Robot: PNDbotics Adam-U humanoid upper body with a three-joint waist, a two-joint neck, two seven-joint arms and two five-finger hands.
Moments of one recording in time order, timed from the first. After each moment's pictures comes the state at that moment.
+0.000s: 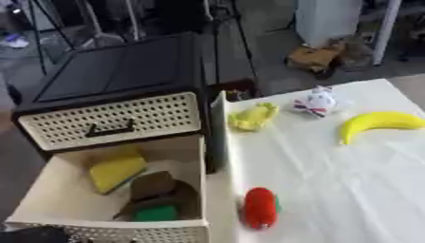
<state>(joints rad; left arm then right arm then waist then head) -0.22 0.90 -0.34 -1.98 -0.64 -0.08 -0.67 -0.37 -0.59 -0.28 -1.98 -0.34 -0.64 -0.34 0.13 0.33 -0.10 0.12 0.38</state>
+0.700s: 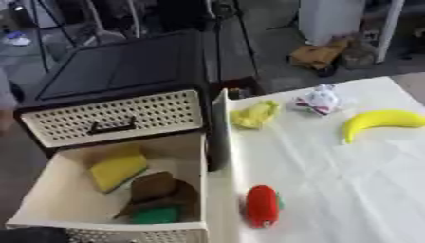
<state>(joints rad) -0.25 0.90 -0.34 -1.98 -0.61 -0.11 -0.76 -0.37 -0.59 -0.28 -1.98 -0.34 -0.64 -0.34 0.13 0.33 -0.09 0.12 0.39</state>
